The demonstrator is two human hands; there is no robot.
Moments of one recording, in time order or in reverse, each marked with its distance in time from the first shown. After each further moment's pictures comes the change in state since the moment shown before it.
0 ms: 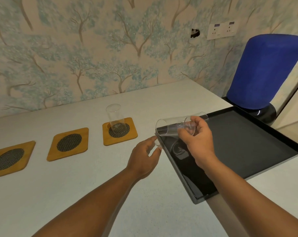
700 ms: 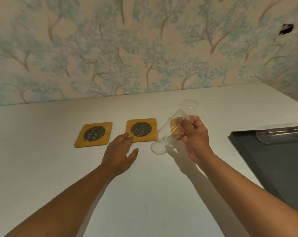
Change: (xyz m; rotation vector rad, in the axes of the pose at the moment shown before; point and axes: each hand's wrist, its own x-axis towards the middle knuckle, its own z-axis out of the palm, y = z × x) left_hand -0.097 -0.166 -0.272 0.636 0.231 -0.081; right_hand -0.054 0.001 0.247 0.497 -0.365 0.189
